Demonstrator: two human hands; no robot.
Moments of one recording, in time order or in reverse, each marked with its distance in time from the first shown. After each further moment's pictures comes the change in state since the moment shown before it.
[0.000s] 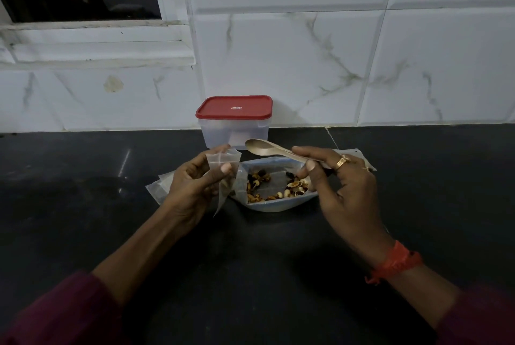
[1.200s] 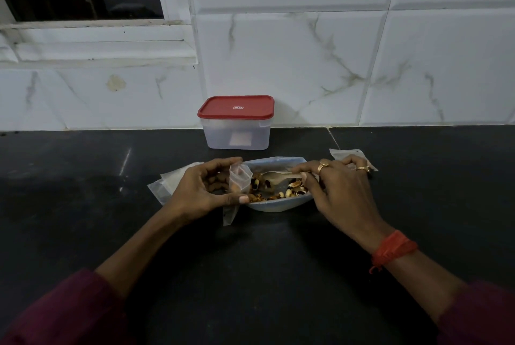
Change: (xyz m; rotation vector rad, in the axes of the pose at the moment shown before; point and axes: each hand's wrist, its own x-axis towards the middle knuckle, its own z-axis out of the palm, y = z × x) left_hand 0.005 -0.006 -0.017 0.627 -0.117 0.069; right_hand 0.003 0.031 0.003 -0.528 -0.248 -0.023
